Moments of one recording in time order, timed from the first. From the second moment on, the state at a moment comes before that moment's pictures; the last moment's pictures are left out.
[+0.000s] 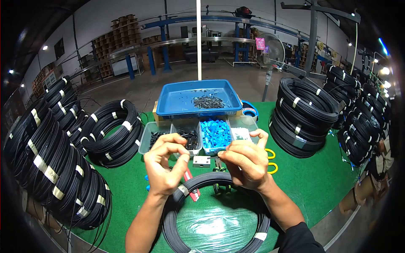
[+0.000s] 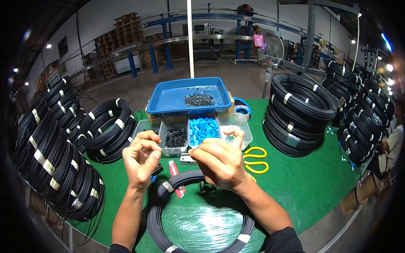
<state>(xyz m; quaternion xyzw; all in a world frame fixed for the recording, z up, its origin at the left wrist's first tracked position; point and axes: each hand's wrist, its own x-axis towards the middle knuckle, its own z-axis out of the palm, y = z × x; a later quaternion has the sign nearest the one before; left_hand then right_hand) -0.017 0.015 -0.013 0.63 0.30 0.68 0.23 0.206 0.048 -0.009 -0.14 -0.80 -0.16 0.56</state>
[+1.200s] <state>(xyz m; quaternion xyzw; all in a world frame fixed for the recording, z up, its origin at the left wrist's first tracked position) -0.022 0.013 -0.007 0.62 0.21 0.71 0.27 0.209 0.045 -0.002 -0.21 -0.78 -0.06 0.58</state>
